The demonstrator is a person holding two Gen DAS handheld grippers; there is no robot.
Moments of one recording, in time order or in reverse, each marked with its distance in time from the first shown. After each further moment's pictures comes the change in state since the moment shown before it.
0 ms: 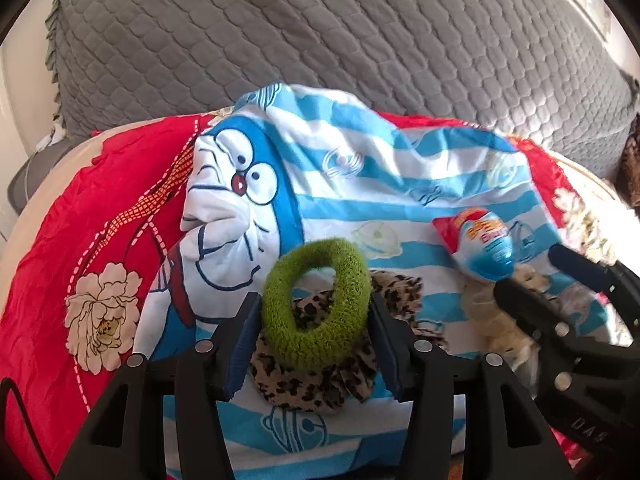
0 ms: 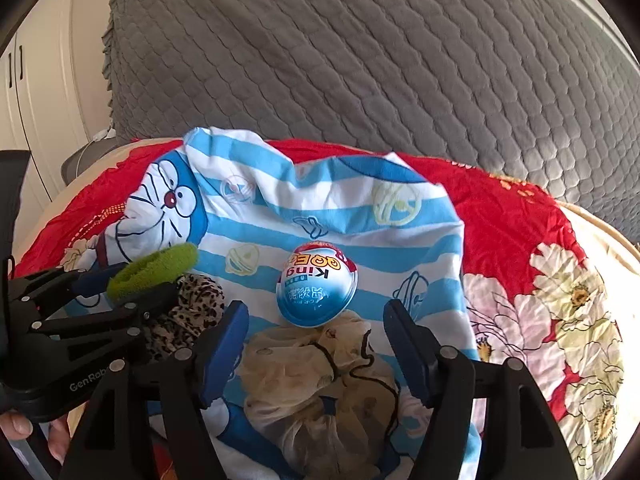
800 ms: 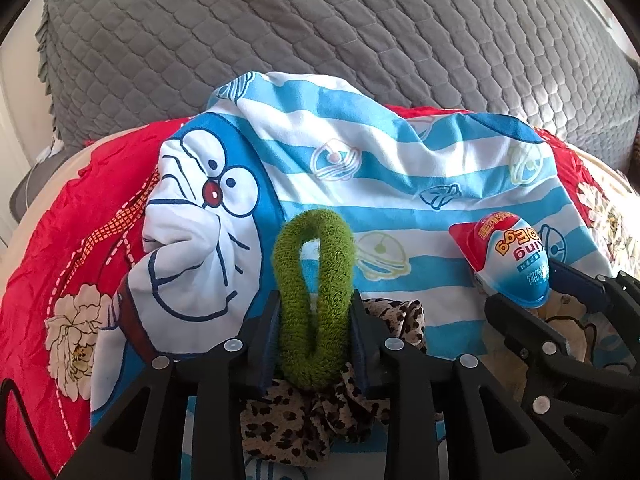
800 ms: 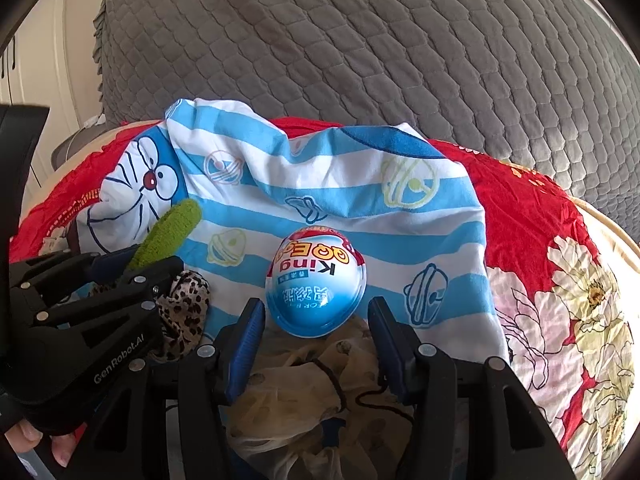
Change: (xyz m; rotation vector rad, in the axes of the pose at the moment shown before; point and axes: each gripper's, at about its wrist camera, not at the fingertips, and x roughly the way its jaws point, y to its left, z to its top) left arm 0.043 -0.017 0.010 0.030 0.008 0.060; right arm 0.038 -0.001 -0.001 -0.007 0.053 -0.015
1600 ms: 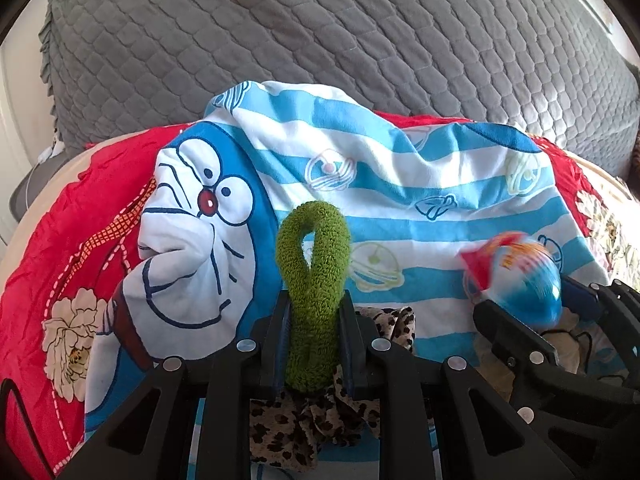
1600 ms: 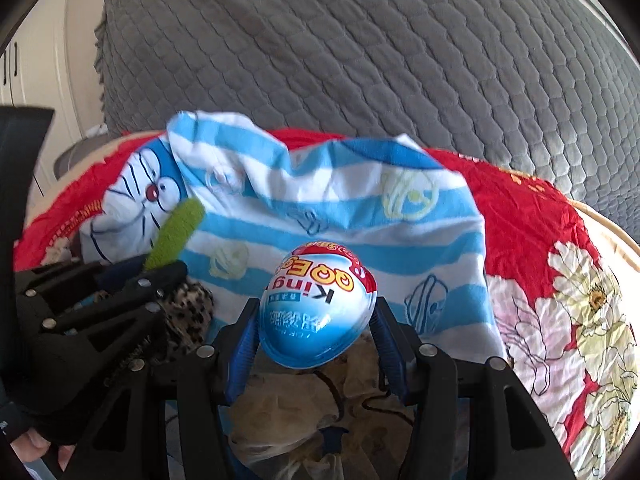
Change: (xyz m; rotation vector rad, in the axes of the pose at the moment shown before) left arm -0.002 -0.005 -0.001 -0.010 -0.031 0.001; right arm 0.004 0.001 0.003 0.003 -0.018 0.003
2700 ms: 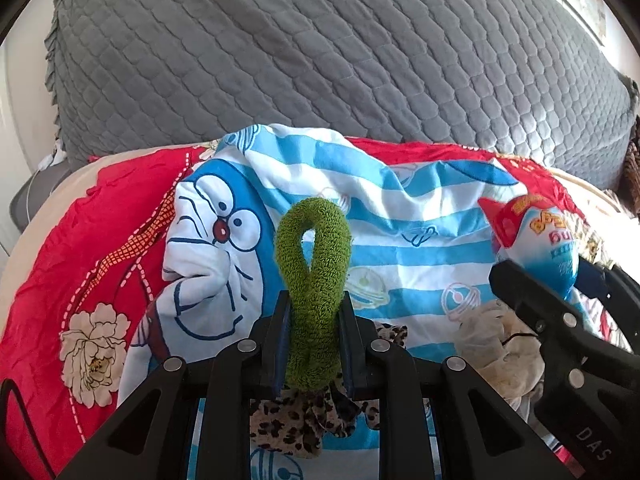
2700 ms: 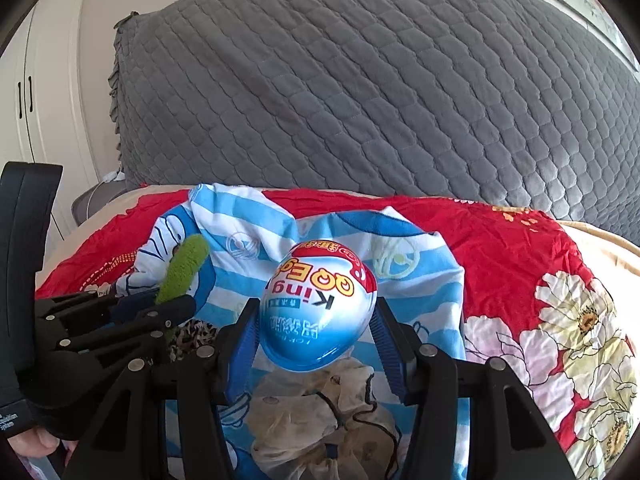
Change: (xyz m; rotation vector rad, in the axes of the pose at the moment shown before) left arm -0.024 -0.002 0.005 -0.005 -0.051 -0.026; right arm -0.043 -0.011 0.012 0.047 -0.198 0.066
